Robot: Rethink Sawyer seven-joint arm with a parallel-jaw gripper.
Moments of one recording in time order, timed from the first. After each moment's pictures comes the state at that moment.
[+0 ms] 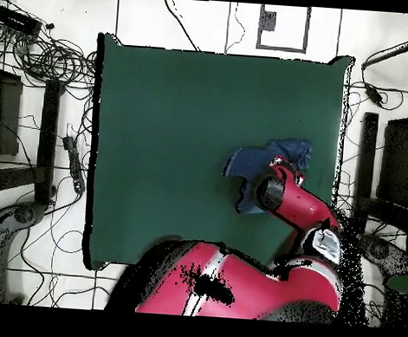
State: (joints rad) arm -0.24 -0.24 -0.37 1.53 0.12 -0.07 1.95
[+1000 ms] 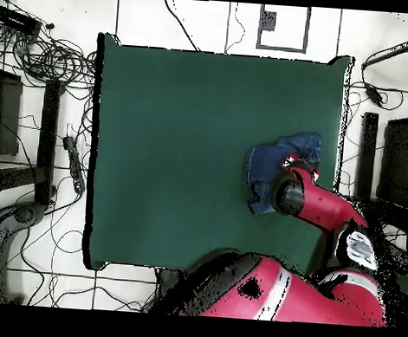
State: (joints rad) arm -0.34 -0.28 -0.29 1.46 -0.13 -0.05 1.95
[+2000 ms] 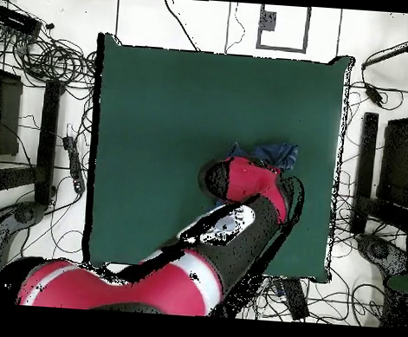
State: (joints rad) arm 0.18 -0.18 -0.72 1.42 0.08 0.33 1.95
